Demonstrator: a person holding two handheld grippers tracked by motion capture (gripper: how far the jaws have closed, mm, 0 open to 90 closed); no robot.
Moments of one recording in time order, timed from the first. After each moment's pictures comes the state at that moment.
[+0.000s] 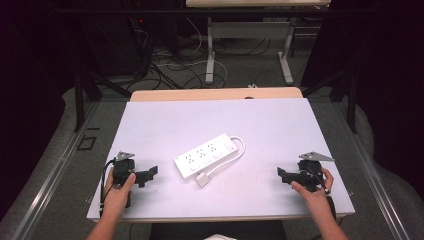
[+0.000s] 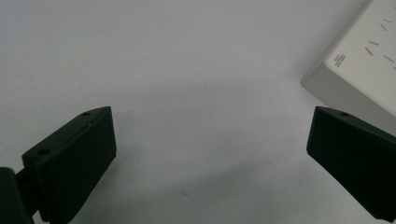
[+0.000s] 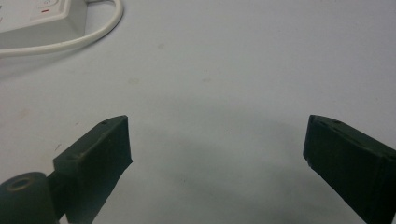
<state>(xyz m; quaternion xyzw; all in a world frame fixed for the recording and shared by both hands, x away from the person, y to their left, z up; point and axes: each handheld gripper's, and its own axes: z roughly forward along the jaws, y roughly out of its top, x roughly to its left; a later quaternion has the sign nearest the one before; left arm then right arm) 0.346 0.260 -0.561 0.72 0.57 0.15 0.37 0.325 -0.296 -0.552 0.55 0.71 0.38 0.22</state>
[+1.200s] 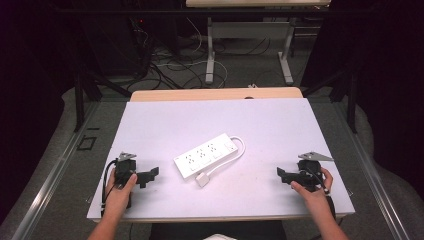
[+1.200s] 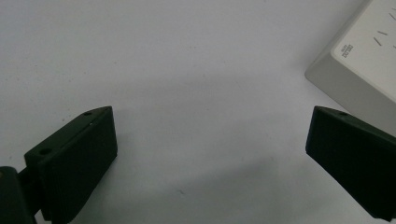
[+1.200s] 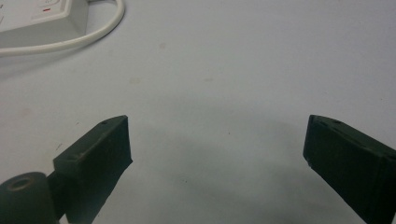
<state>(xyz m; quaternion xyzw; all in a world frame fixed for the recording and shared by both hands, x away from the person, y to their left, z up) 0.348 0.258 -0.565 0.72 0.57 0.15 0.37 0.326 -0.295 -0.553 0.55 0.71 0.38 0.22</state>
